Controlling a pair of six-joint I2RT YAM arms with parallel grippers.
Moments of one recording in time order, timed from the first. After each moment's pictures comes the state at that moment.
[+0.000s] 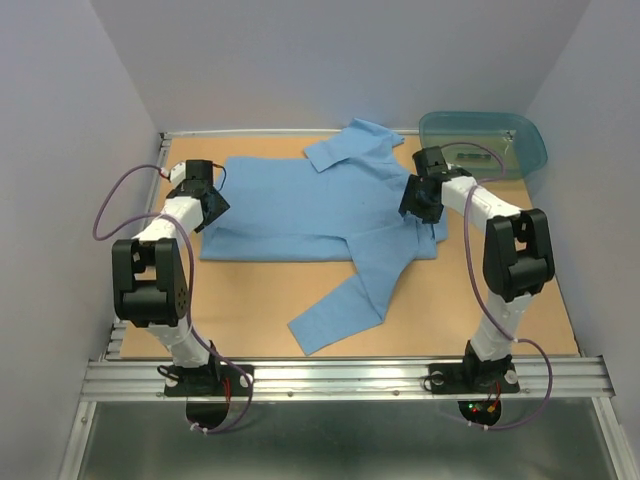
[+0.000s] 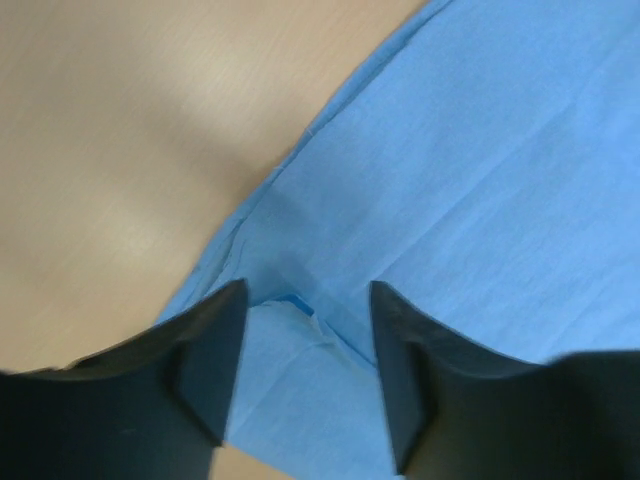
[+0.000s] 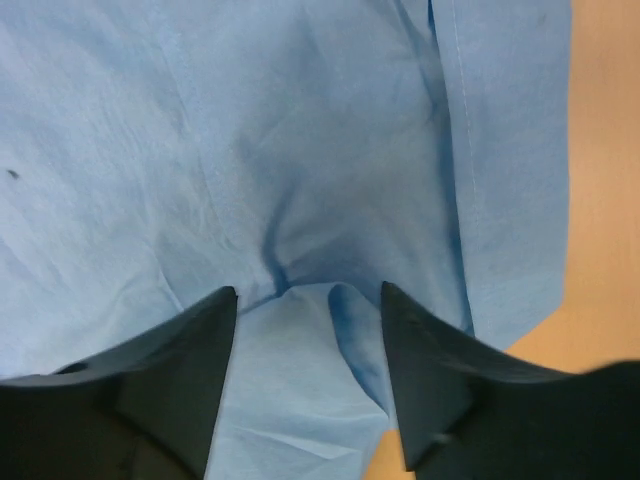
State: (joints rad) left arm 0.00 1.69 1.14 -0.40 -0.32 -0.67; right arm 0.23 1.89 1.39 -0.60 0.16 0.55
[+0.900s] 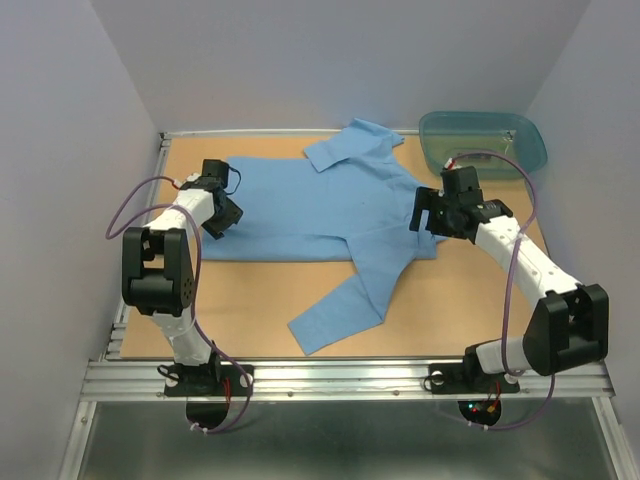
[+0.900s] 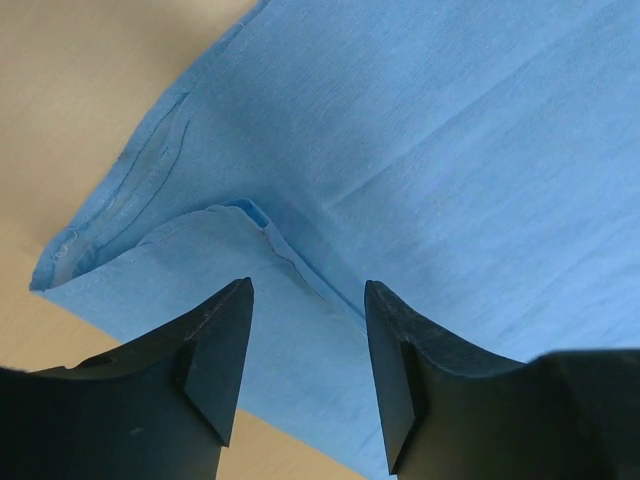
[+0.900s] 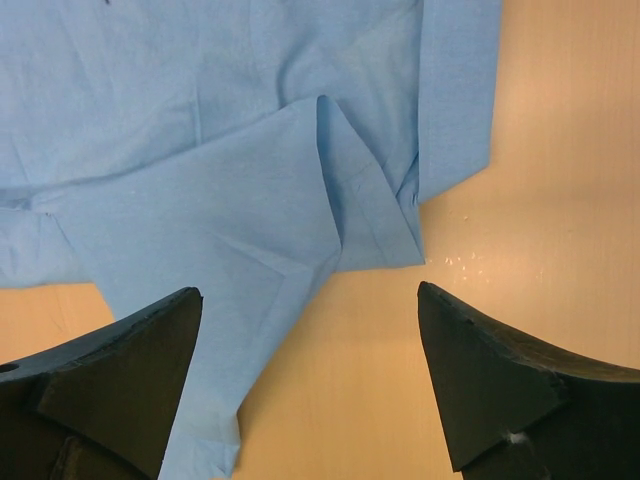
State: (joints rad) left arm -0.07 1.75 1.21 -0.60 -0.24 -0.88; right arm 0.23 1.38 1.07 -0.58 0.09 0.37
